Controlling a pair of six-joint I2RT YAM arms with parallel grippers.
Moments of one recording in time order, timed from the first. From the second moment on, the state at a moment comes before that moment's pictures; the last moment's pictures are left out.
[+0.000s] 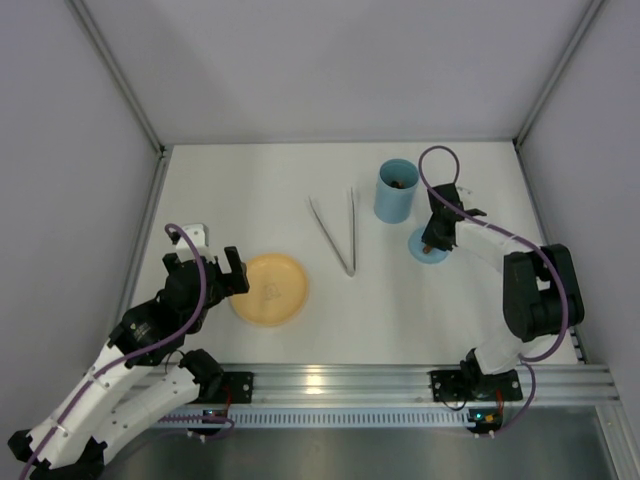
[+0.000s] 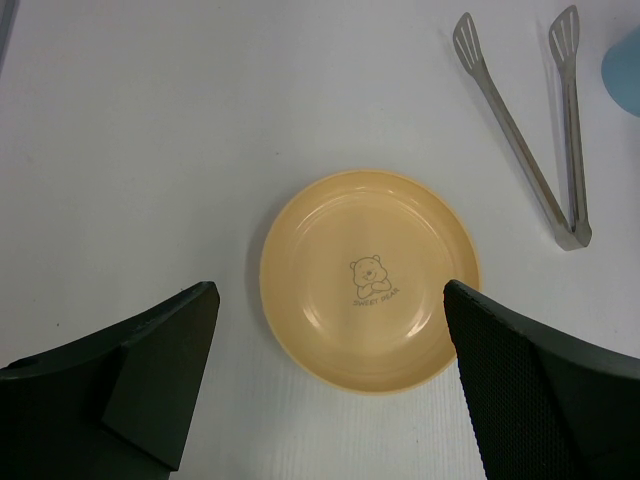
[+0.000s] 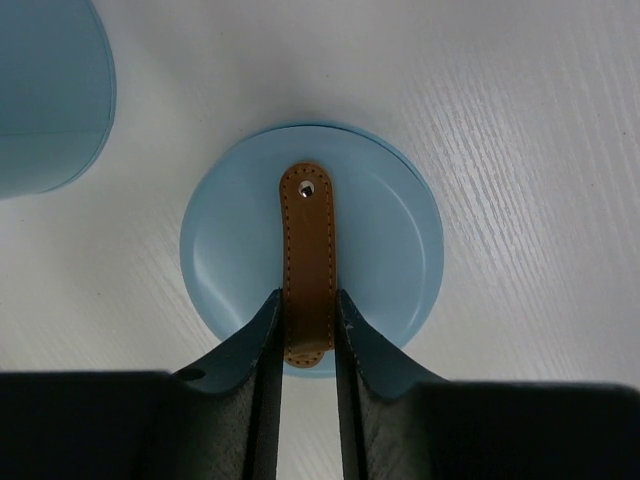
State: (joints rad) left arm -0.71 0.56 0.83 -0.82 -0.60 -0.50; right arm 0.22 1.61 0.98 -0.39 0.27 0.62
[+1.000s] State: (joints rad) left arm -0.71 0.56 0.83 -0.82 -0.60 -0.50; right arm 0.21 1.62 1.83 -0.76 0.18 0.49
